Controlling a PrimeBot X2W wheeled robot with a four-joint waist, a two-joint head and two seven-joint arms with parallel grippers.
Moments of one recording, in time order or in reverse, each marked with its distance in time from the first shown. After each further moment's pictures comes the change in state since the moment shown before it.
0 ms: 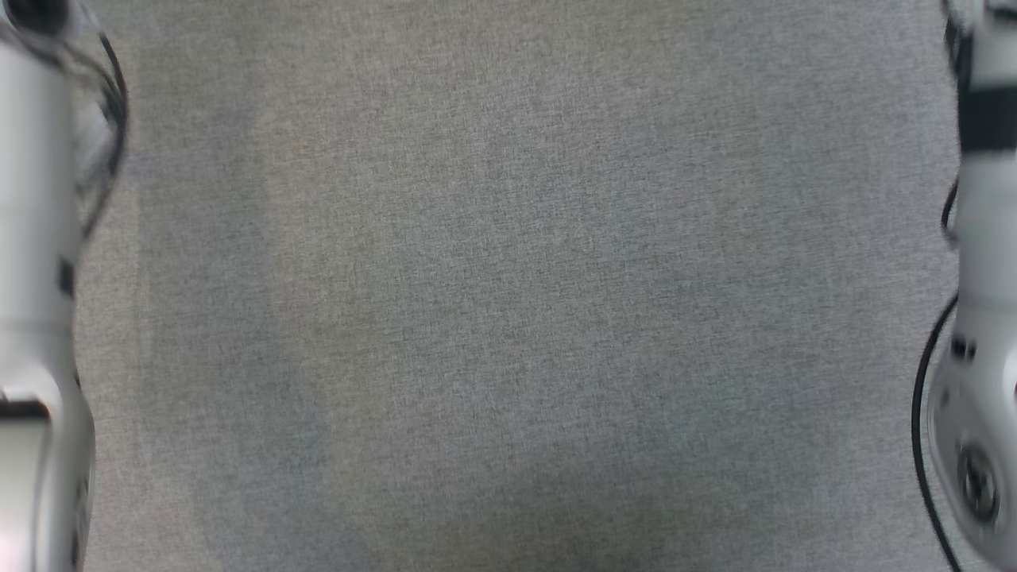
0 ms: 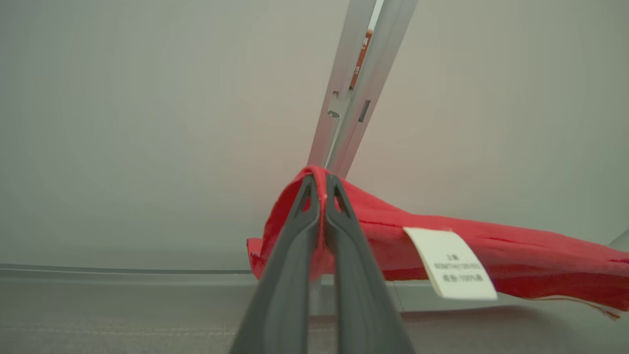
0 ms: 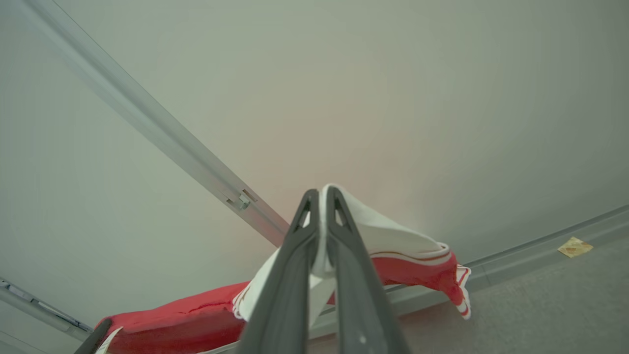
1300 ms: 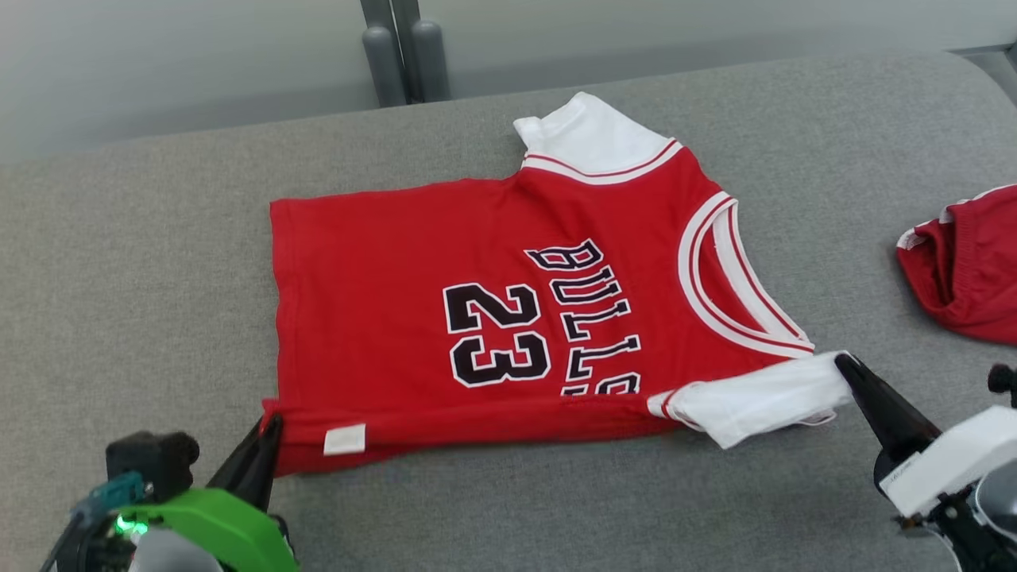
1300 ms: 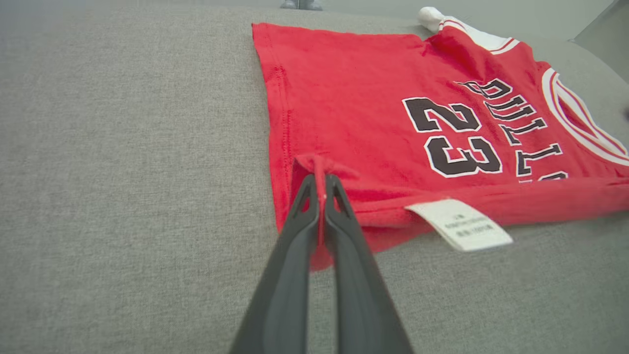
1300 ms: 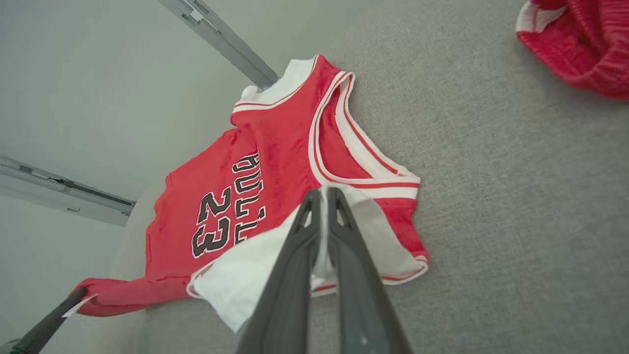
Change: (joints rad) left arm 1.377 0.365 -0.280 -1.061 -0.147 0.428 0.239; right arm 1.318 -0.118 -0.024 -0.586 0.161 0.000 0.224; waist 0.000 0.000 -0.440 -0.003
